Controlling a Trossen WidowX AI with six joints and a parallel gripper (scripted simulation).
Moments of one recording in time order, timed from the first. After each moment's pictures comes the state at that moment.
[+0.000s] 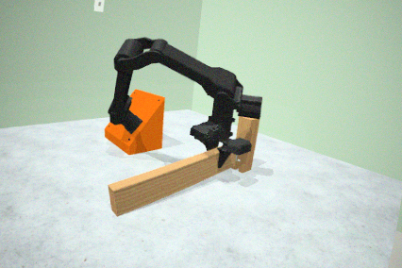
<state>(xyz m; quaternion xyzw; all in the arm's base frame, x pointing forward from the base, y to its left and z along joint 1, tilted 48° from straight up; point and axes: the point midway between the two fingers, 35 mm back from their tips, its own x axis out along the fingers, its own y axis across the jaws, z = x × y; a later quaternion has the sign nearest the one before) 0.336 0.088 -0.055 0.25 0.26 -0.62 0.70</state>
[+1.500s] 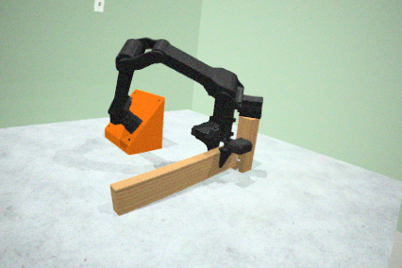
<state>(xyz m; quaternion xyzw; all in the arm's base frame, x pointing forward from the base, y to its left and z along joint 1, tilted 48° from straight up) 0.336 0.091 -0.058 0.25 0.26 -0.62 0.70</state>
